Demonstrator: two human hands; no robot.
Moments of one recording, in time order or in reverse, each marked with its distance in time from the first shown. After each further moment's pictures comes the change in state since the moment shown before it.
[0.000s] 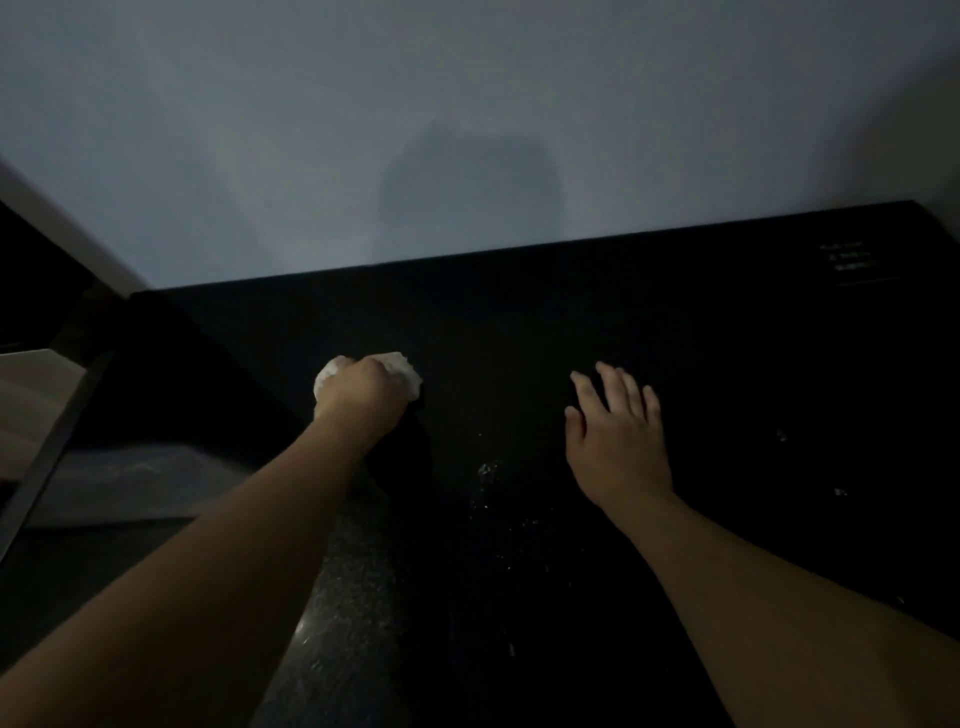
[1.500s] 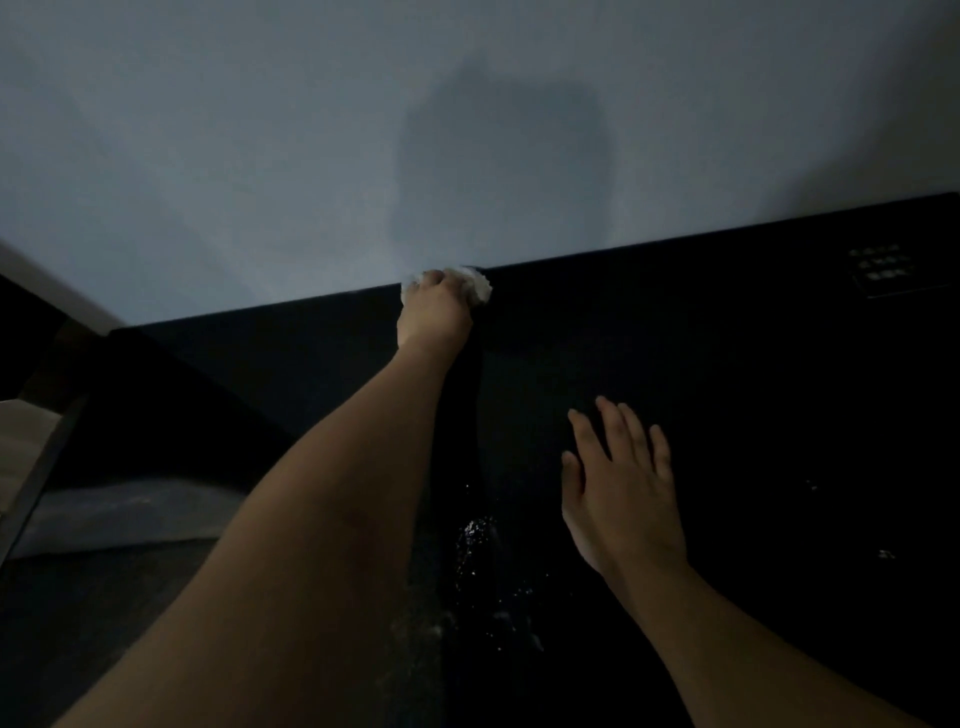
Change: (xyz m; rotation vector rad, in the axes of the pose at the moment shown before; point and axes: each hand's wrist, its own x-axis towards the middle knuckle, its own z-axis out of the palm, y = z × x) left_hand 0.124 0.121 0.010 -0.148 0.182 0.258; right_hand 0.004 0.002 -0.011 0.095 -0.099 -0.022
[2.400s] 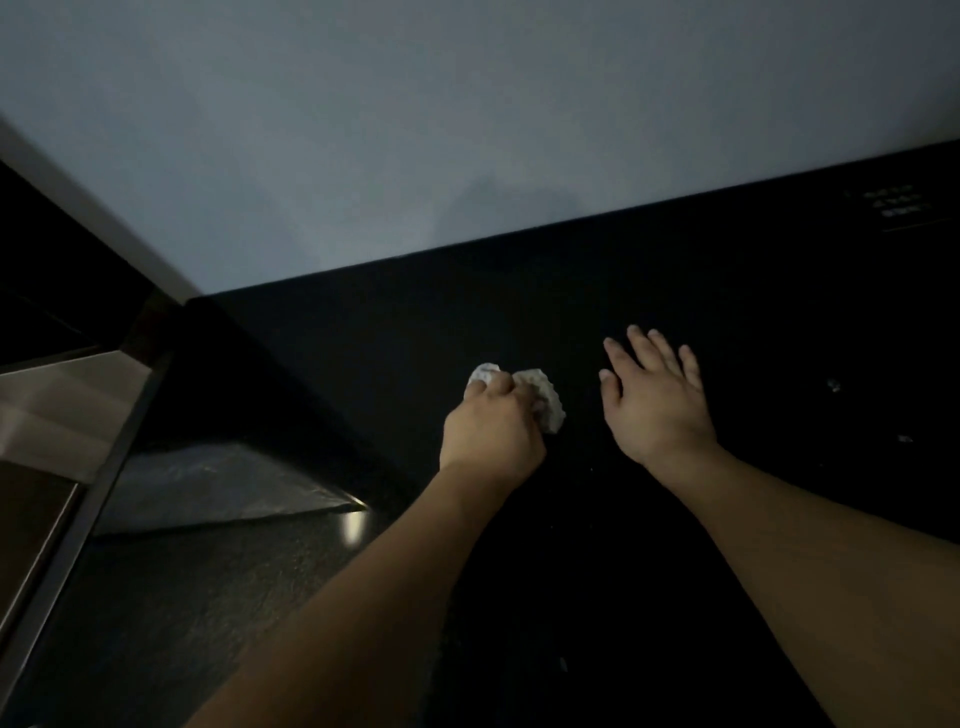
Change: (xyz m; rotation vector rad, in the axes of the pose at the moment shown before) left_hand -0.227 -0.019 -0.010 0.168 -0.148 0.267; right_hand -0.002 -0.005 0.005 -0.084 0.040 0.038
